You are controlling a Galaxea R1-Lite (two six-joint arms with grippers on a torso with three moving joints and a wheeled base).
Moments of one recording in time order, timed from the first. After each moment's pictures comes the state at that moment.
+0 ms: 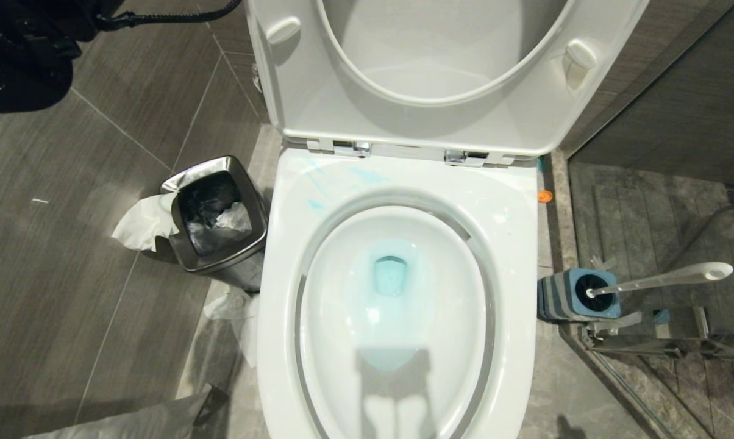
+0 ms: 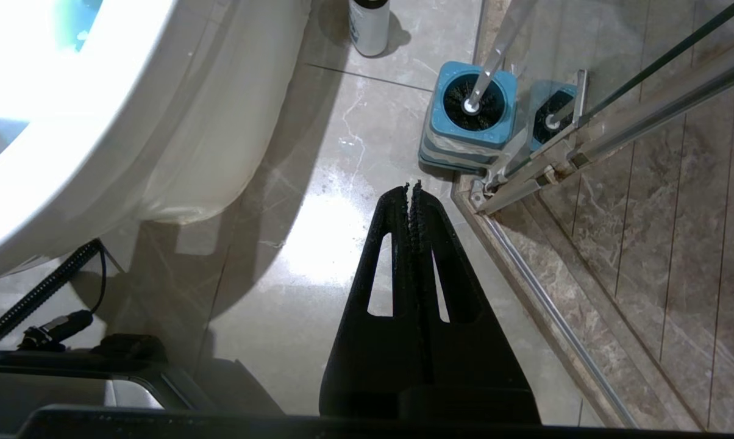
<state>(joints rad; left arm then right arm) -0.38 1.85 -1.96 -0.56 0.00 0.23 0.00 0.00 0.00 0.01 0.01 -0.01</state>
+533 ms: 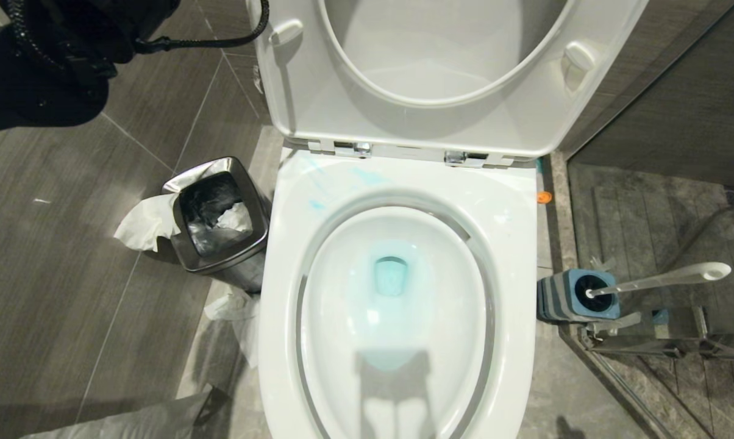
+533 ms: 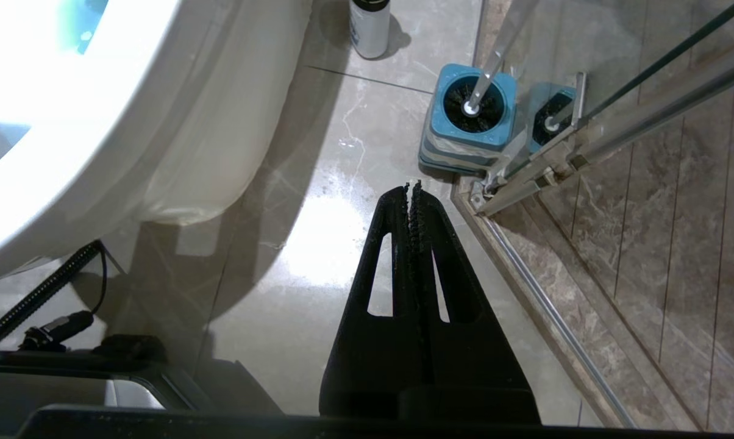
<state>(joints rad) -0.41 1.91 -1.95 -0.54 0.04 0.24 0.00 0.00 0.00 0.01 0.01 -0.01</state>
